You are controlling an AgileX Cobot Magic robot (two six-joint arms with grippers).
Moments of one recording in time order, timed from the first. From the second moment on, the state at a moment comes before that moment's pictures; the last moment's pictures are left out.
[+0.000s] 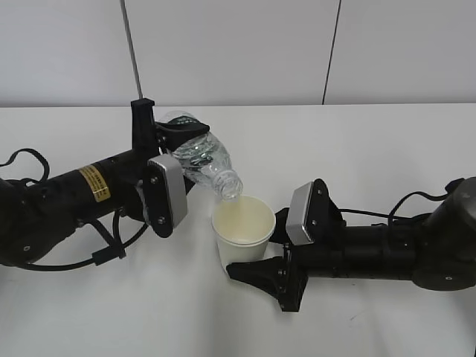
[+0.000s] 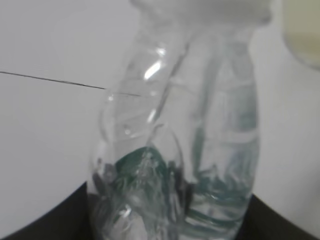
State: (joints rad) left arm -0.41 1.97 -0.74 0.52 -1.10 1.18; right arm 0.26 2.17 -0.77 -1.02 -1.08 0.18
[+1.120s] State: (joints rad) left arm -0.41 1.97 -0.74 0.48 -1.10 1.26; right arm 0.26 2.20 -0.77 -1.03 -1.07 0.18
